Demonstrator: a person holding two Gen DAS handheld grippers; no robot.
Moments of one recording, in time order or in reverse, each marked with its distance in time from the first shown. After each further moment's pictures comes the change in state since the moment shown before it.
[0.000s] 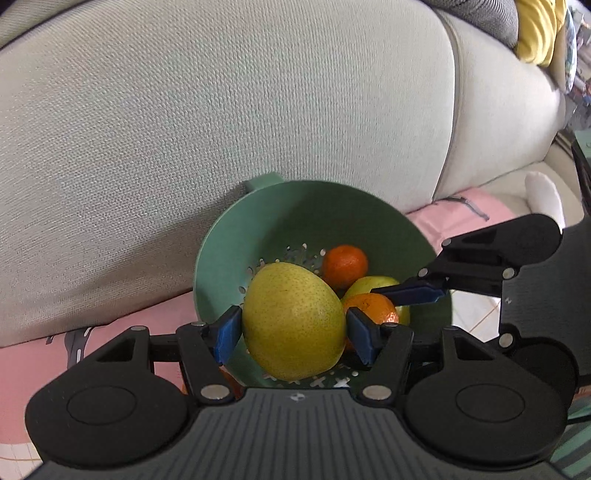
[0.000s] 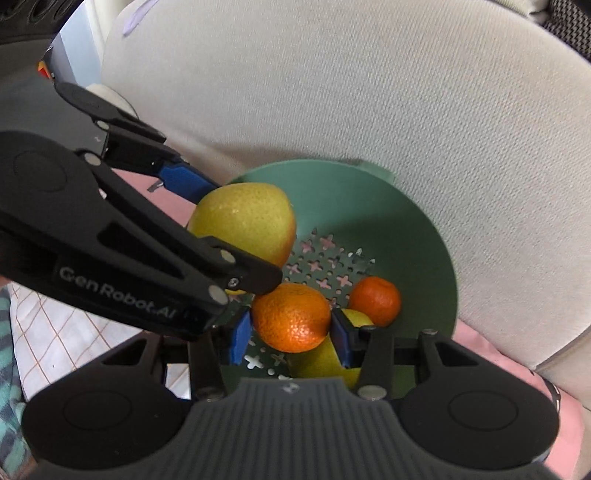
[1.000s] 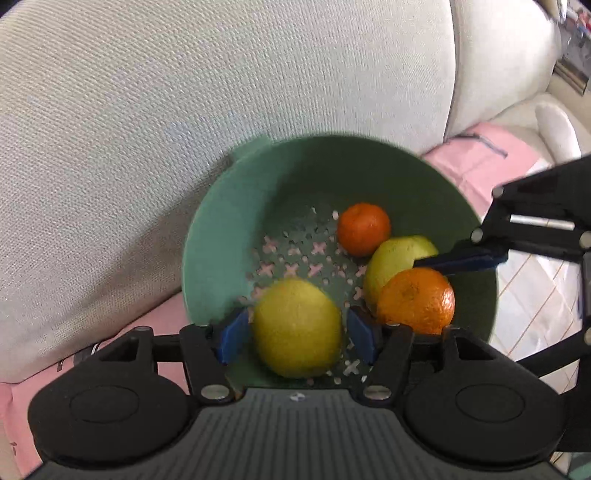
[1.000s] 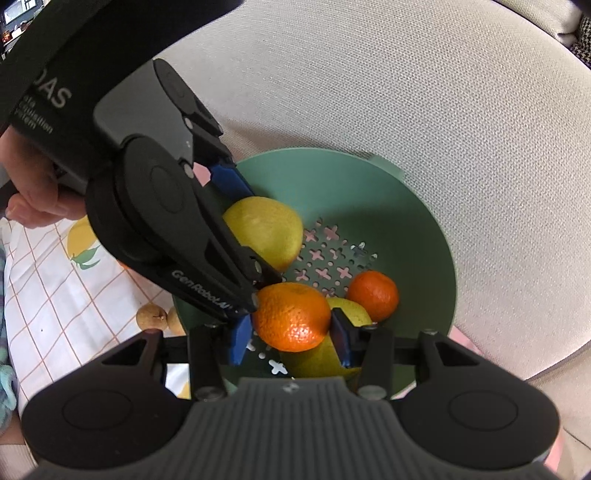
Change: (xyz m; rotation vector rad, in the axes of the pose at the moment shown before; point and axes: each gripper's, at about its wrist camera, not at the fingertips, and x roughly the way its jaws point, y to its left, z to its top) left arm 0.043 -0.002 0.009 0.140 0.139 0.029; right arm 0.000 0.011 -0.001 -0.103 0.032 -0.024
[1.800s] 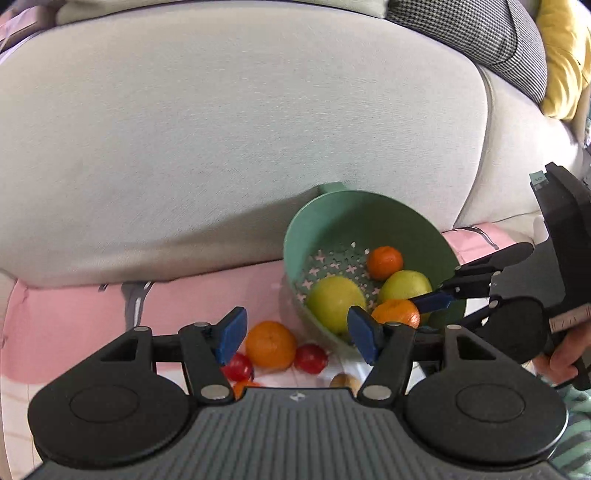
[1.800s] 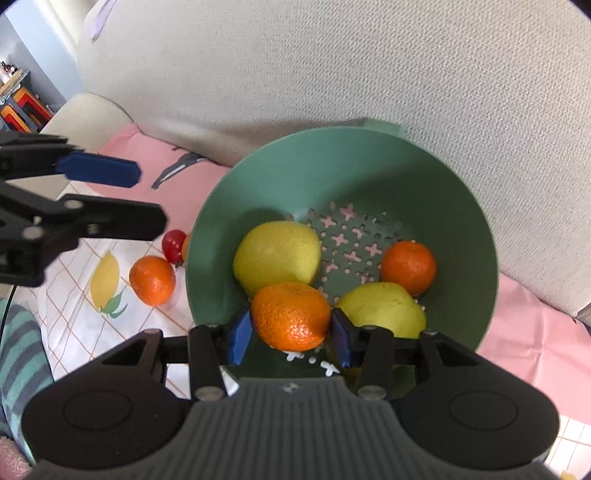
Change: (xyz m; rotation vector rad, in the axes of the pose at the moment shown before) left arm -0.096 0.049 -0.067 -0.317 -0.205 -0.011; right arm 0.021 -0.009 0.014 0.274 0.110 0.117
